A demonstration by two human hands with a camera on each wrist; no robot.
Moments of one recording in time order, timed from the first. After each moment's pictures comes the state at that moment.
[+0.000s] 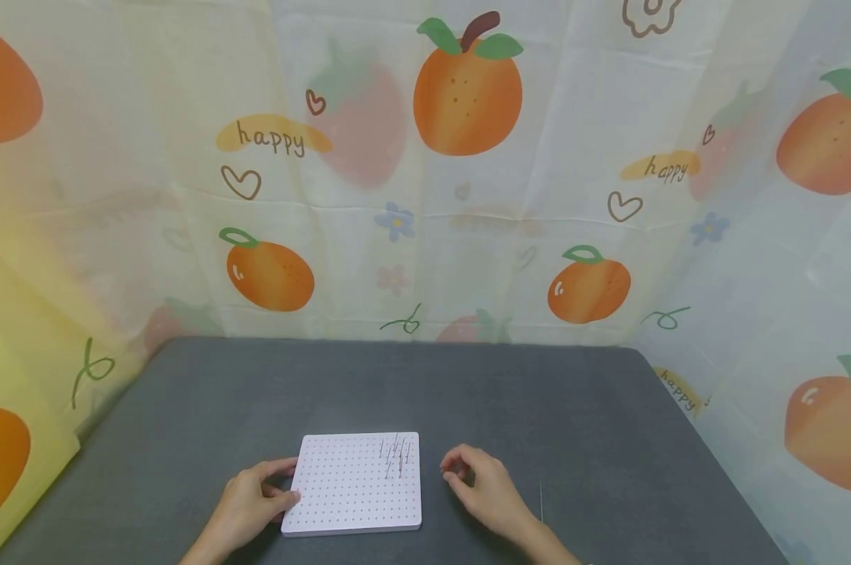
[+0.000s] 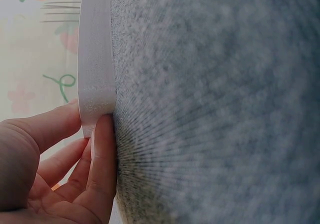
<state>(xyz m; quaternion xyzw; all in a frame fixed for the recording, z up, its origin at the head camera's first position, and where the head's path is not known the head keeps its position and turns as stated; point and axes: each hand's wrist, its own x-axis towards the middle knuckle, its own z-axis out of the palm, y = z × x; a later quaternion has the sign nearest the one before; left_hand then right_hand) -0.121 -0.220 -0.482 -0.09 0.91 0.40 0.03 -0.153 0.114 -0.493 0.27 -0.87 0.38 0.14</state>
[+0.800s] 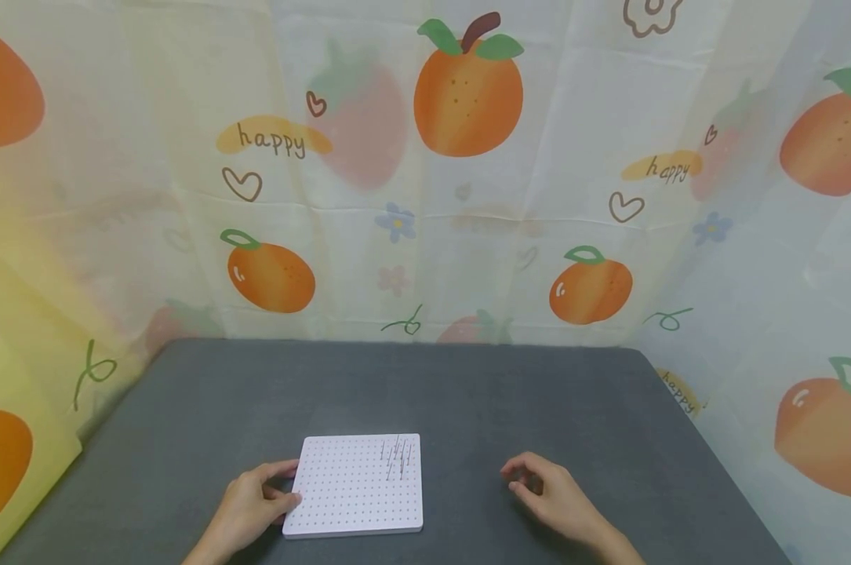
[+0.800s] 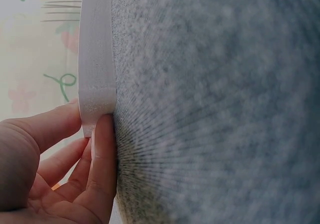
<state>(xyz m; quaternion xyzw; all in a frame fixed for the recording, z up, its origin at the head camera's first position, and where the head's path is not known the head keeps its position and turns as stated) -0.119 -0.220 -0.482 -0.10 0.91 0.41 0.04 -0.149 0.205 -0.490 0.29 -0.87 0.39 0.08</state>
